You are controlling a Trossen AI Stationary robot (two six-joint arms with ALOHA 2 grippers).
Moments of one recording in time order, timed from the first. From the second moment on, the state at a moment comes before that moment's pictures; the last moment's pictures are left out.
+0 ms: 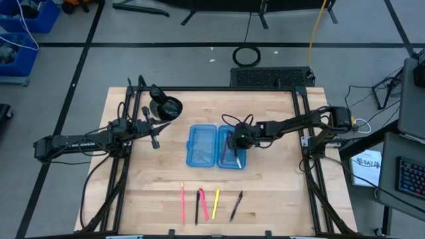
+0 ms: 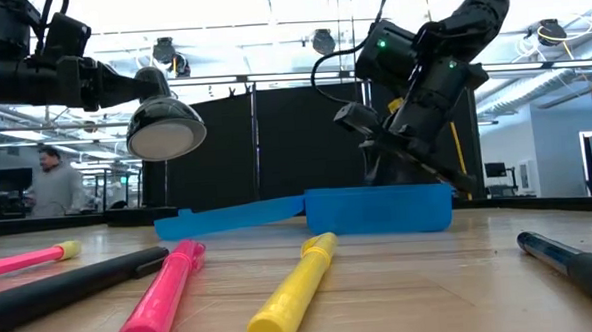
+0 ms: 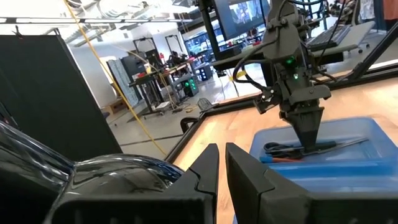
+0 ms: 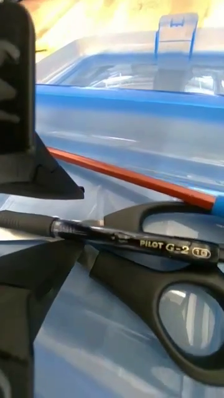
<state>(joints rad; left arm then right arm) 0.24 0.39 0.03 0.43 -0.05 0.34 -0.11 1.66 0.78 -0.11 -0.08 1.28</state>
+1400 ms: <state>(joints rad) 0.20 0.39 0.03 0.09 -0.05 -0.31 0.31 0.87 0.21 0.43 0.18 0.04</state>
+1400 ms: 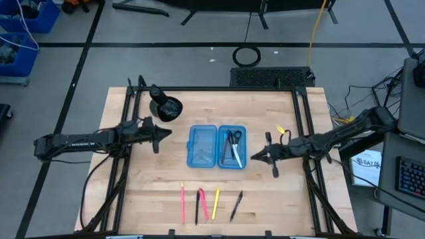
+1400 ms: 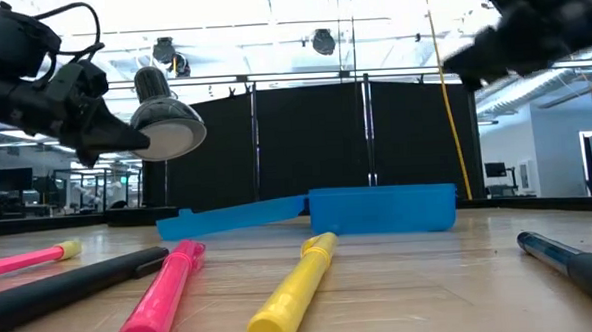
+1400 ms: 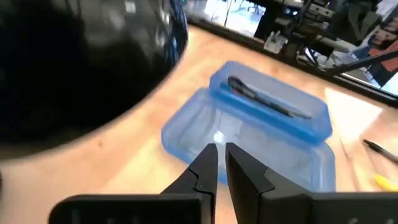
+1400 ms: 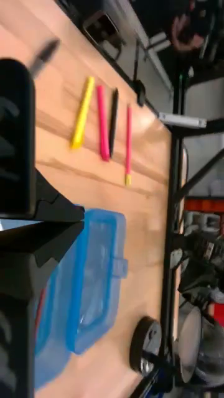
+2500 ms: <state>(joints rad) -0.64 1.35 0.98 -0.88 -0.48 -1.47 0.32 0.61 0.02 0.73 0.29 -0.56</state>
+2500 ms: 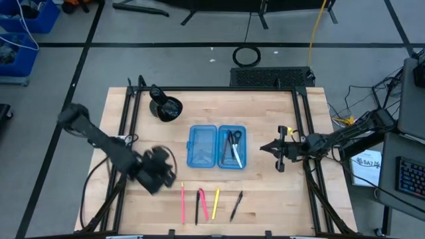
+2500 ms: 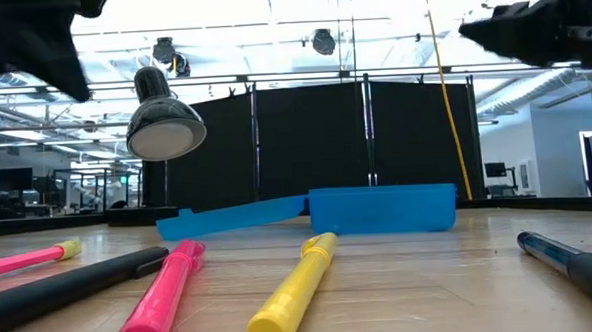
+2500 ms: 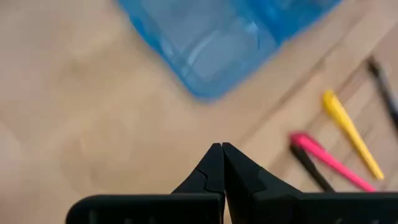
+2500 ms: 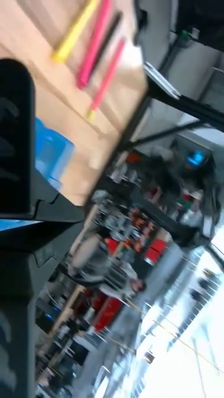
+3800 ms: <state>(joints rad) -0.72 1.90 1.38 -1.04 -0.33 -1.91 -0.14 0.39 0.02 0.45 -0.64 -0.02</state>
